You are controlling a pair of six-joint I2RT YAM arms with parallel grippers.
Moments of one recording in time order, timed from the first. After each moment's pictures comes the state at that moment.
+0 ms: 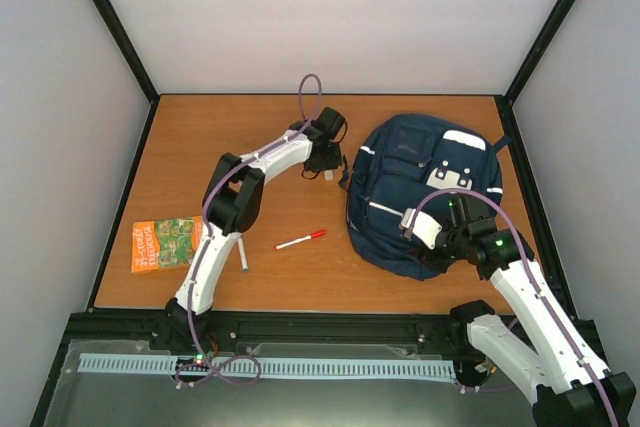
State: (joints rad) left arm -0.59 2.44 2.05 -0.77 -0.06 -0.71; right arm 0.28 0.78 0.70 -0.95 -0.35 -0.78
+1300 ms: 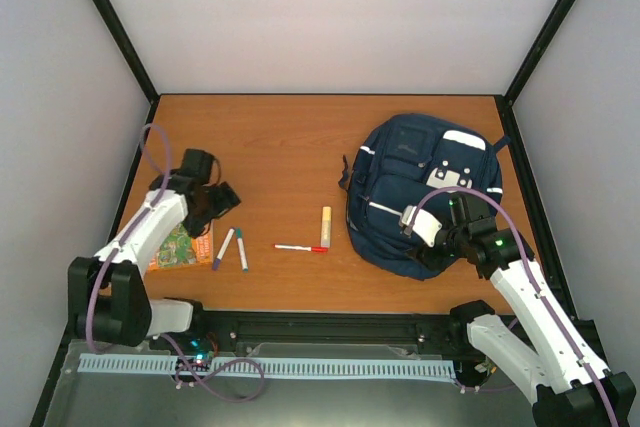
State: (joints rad) left arm -0.20 1.30 0.92 -0.84 -0.02 -0.84; right arm 0.28 0.78 0.70 -0.92 -0.35 -0.76
